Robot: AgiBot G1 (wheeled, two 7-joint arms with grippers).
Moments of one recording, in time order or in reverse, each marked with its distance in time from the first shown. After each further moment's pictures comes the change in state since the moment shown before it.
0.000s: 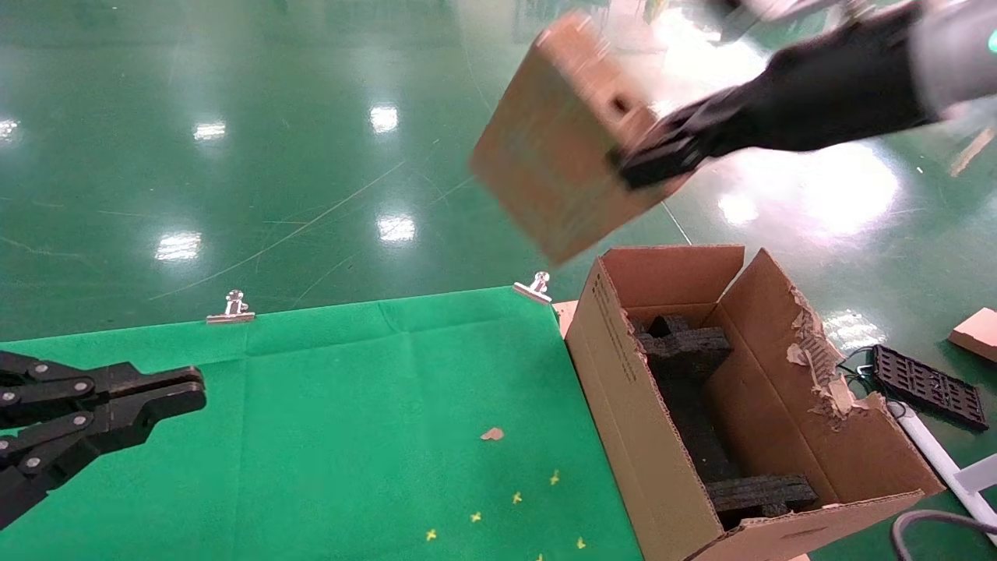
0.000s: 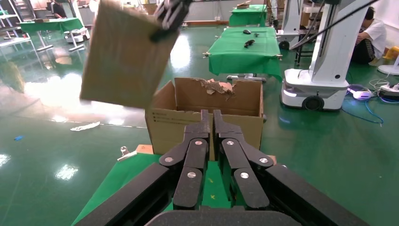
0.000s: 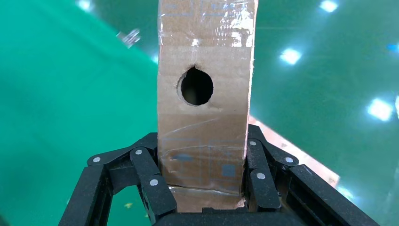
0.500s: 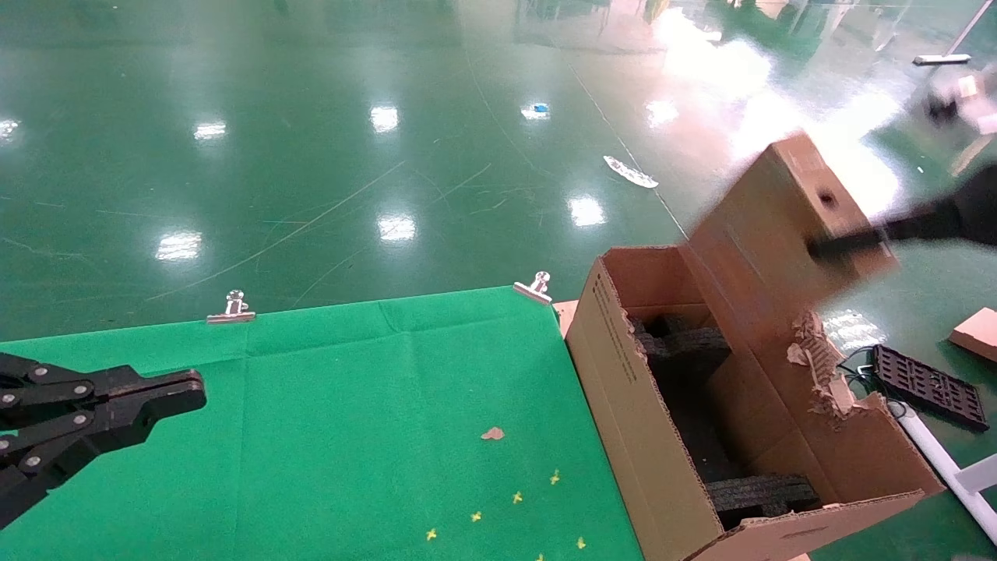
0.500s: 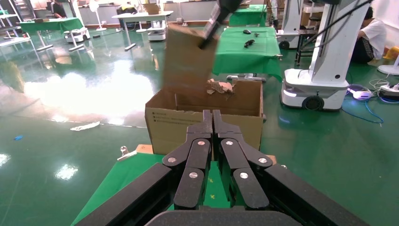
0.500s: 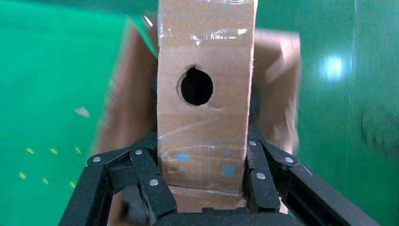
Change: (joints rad) left arm 0.000 0.000 0.001 0.000 -0.001 0.000 0.000; right arm 0.015 0.107 -0.052 -0.335 -0.121 -0.100 -0.028
